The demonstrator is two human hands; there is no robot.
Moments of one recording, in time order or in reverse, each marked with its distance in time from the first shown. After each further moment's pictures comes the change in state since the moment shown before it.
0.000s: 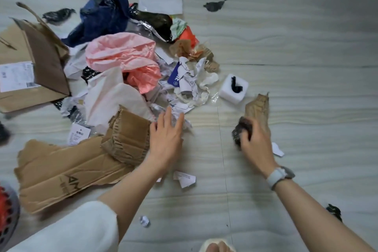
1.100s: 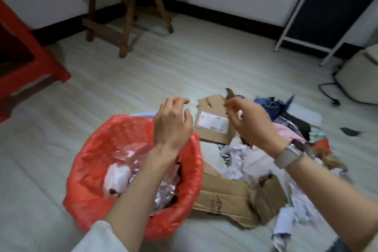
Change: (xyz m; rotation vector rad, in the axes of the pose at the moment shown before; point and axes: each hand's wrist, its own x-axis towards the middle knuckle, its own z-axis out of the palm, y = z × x) left_hand -0.214 -0.288 -0.225 -0.442 1.000 -0.451; right_hand -0.092 -0.468 0.045 0.068 -0.159 -1.083
